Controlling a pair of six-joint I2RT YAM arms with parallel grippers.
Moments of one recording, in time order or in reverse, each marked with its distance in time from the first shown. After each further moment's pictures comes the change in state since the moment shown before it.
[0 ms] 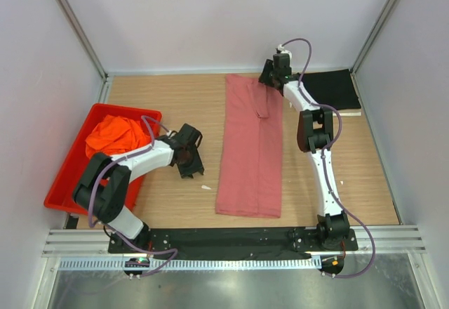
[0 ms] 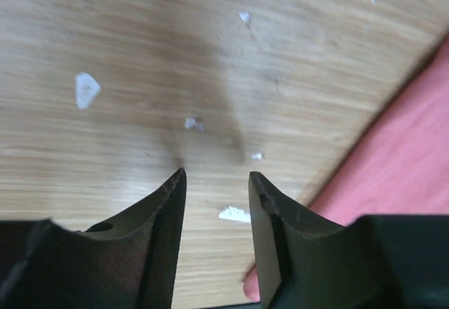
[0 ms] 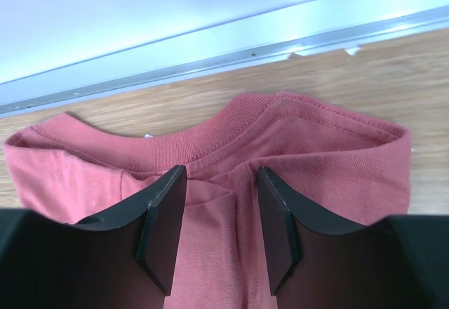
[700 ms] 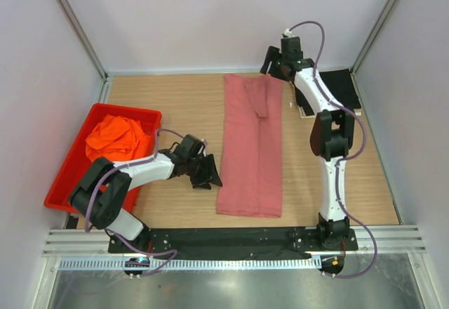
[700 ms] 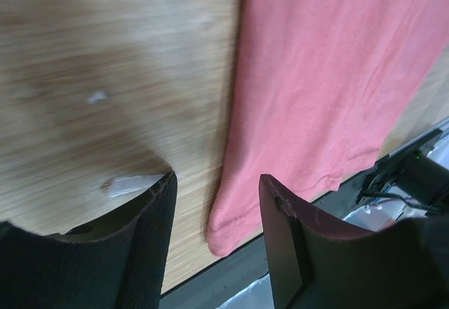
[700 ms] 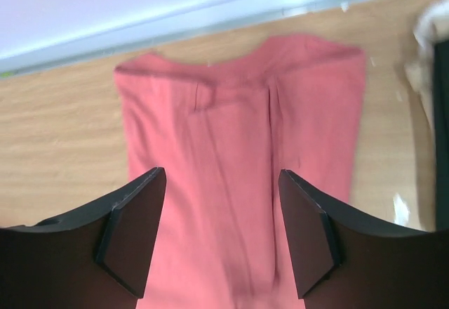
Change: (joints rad) left arm -0.059 -0.068 -0.182 0.291 0.390 0.084; right arm 0.011 -0.340 -0.182 -0.210 -0.043 -0.008
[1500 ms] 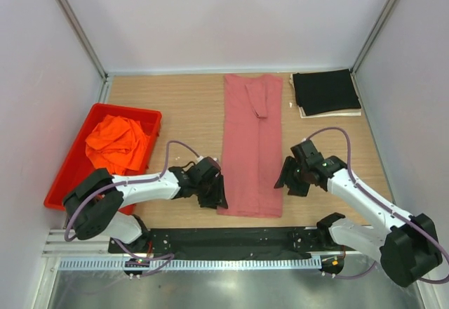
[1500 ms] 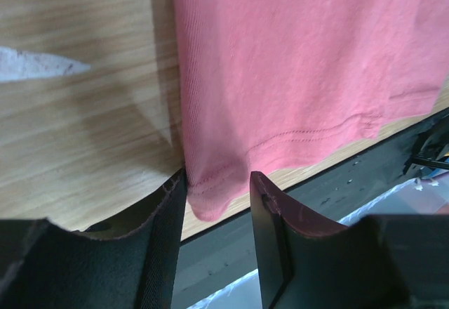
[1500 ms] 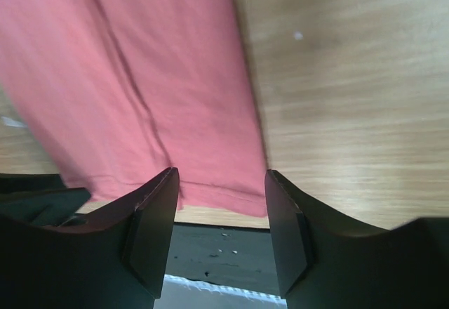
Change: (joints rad) left arm -0.327 -0.087 -0.062 -0.021 -0.178 -0.158; right arm 0.243 -1.337 -1.564 -0.285 -0.056 0.407
